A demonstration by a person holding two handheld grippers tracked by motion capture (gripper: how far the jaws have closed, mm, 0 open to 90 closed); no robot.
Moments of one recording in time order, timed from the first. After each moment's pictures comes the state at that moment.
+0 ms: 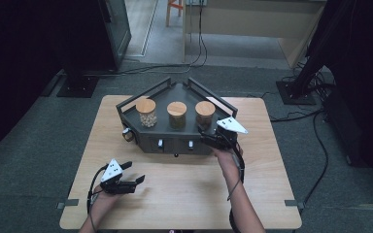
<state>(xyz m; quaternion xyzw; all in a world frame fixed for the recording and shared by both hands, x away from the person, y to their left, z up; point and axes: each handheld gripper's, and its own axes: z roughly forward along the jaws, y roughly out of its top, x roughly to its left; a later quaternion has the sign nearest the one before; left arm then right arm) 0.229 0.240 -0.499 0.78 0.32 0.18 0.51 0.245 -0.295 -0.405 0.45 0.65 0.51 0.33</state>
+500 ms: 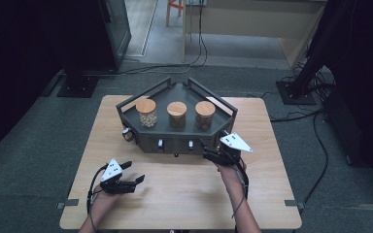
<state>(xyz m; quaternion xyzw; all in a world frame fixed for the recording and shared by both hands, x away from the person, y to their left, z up) 0.229 0.240 -0.500 0.78 0.32 0.18 0.51 0.200 -0.307 -0.431 0.44 0.65 0.52 0.33</state>
